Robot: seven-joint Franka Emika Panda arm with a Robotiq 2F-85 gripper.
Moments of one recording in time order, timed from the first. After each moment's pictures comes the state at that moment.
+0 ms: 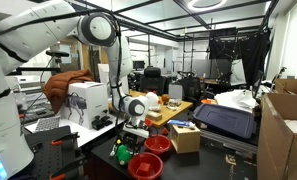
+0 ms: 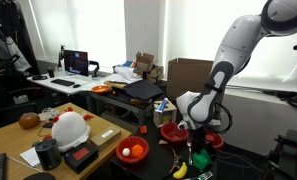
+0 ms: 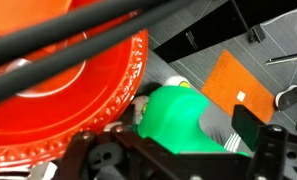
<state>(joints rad) -0.02 0.95 0.09 -1.93 -0.24 2.36 -0.77</state>
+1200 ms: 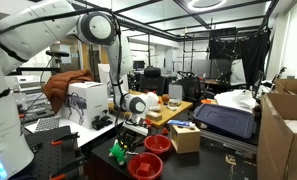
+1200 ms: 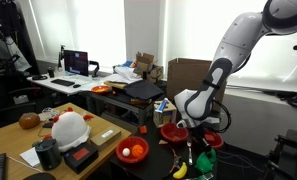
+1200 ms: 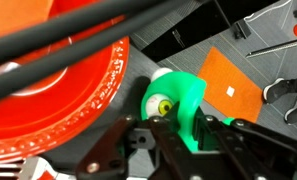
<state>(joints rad) -0.04 0.94 0.12 -1.91 -0.21 2.28 -0.76</state>
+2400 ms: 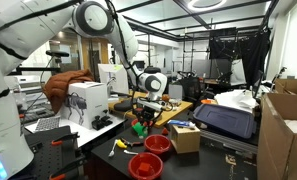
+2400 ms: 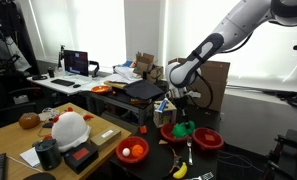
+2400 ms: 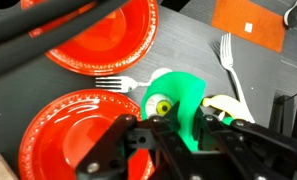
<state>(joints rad) -0.06 0.85 0.13 -1.65 -0.09 2.09 -0.55</state>
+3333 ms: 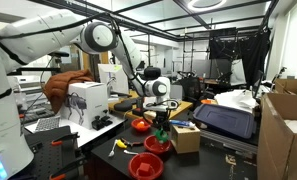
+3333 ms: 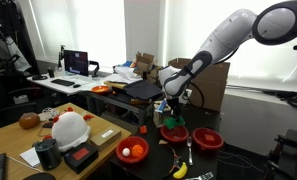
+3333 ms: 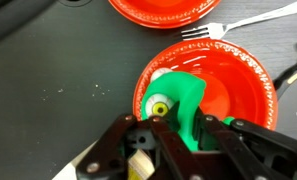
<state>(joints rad) 0.06 1.05 -0.04 -1.38 -0.21 2.21 -0.16</state>
